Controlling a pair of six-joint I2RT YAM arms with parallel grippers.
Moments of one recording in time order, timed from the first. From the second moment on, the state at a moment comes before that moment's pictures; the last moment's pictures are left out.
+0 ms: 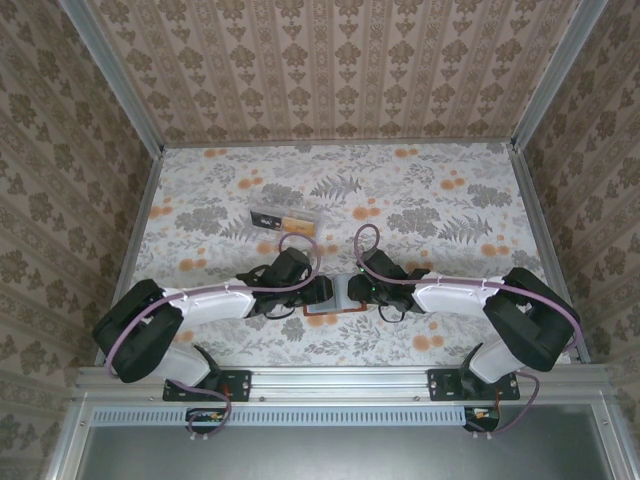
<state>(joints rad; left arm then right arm) -0.88 1.42 0.59 -0.04 0.15 -0.89 0.77 1.50 0.64 -0.11 0.04 0.81</state>
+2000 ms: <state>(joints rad) -0.95 1.54 0.78 0.06 0.27 -0.85 0.70 1.01 0.47 -0.39 0.14 0.81</state>
